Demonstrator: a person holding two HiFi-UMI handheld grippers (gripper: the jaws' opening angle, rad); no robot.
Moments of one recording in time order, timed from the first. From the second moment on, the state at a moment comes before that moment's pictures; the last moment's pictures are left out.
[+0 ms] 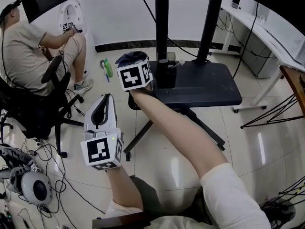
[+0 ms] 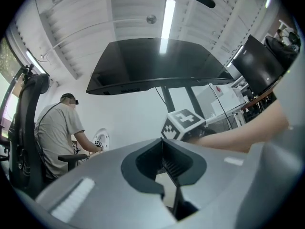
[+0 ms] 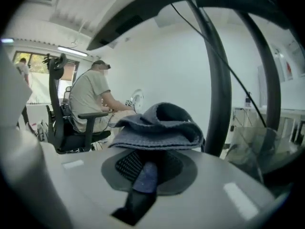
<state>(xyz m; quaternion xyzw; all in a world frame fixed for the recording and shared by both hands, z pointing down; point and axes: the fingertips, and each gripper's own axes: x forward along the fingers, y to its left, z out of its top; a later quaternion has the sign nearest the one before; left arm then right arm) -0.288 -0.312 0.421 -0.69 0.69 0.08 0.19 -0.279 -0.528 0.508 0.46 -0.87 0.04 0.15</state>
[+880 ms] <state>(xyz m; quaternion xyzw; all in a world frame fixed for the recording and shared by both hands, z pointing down) -0.277 -0.324 0.427 -0.70 0.68 0.06 0.19 -0.134 -0.312 0.492 0.39 -0.91 -0.11 -0.02</state>
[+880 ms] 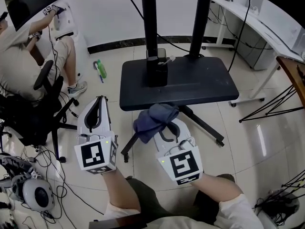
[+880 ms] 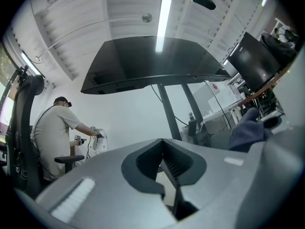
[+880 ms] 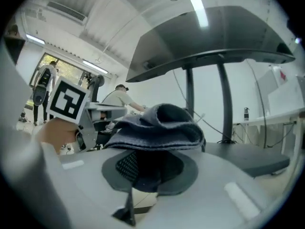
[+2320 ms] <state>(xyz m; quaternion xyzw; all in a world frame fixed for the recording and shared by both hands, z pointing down) -0.188 -0.333 0.437 -0.76 0.63 0.01 0.18 -0.019 -0.362 0.482 0.44 -0.90 -0.08 0.03</state>
